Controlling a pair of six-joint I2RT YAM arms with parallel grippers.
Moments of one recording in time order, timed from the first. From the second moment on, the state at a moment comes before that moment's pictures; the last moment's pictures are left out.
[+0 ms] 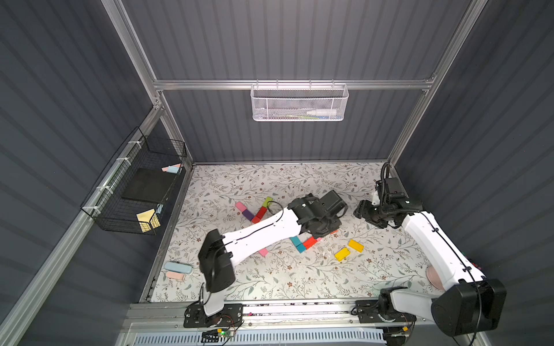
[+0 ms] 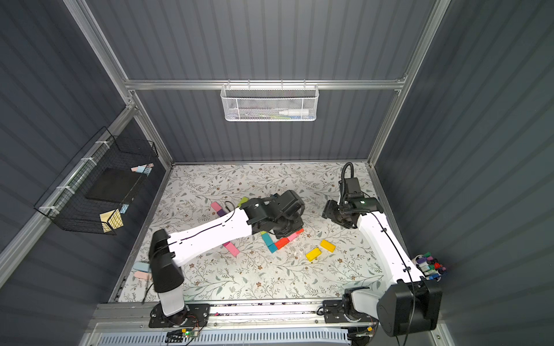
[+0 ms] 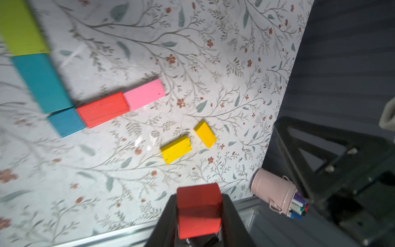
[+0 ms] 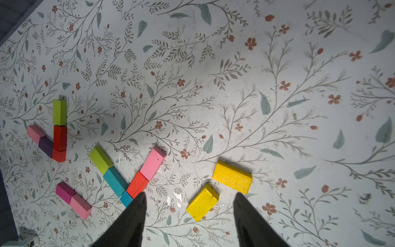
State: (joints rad) left arm -1.07 1.77 1.68 -0.89 -0.06 -1.45; right arm 0.16 1.25 1.10 -0.92 -0.14 0.51
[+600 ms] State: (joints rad) left arm -1.10 1.61 1.21 -0.90 -0.05 -1.70; right arm 0.35 1.28 1.12 -0.90 -0.13 0.52
